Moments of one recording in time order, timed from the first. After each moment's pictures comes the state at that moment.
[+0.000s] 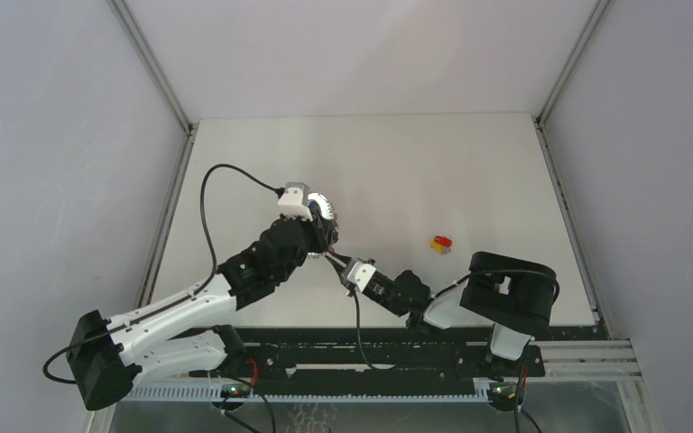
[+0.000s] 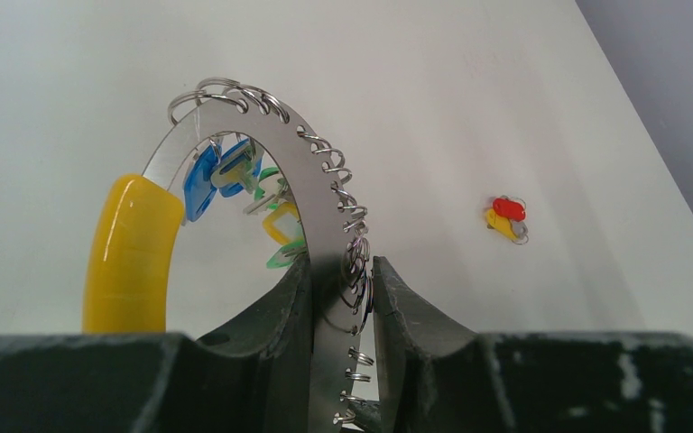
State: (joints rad) left arm -0.90 1.00 0.68 -0.01 -0.45 -0.54; right arm 1.19 1.71 0.42 1.45 0.17 -0.43
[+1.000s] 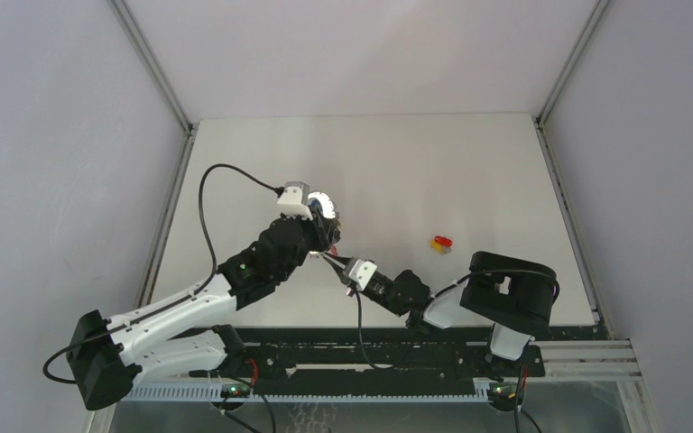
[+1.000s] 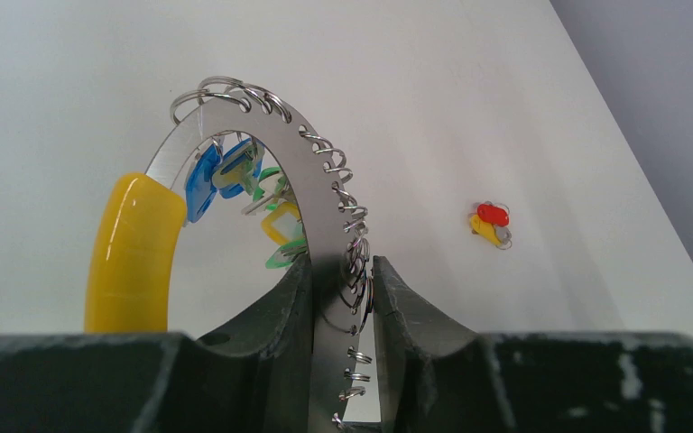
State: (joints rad) left arm -0.90 1.00 0.68 0.01 -0.44 -0.55; right arm 1.19 1.71 0.43 1.45 0.16 -0.36
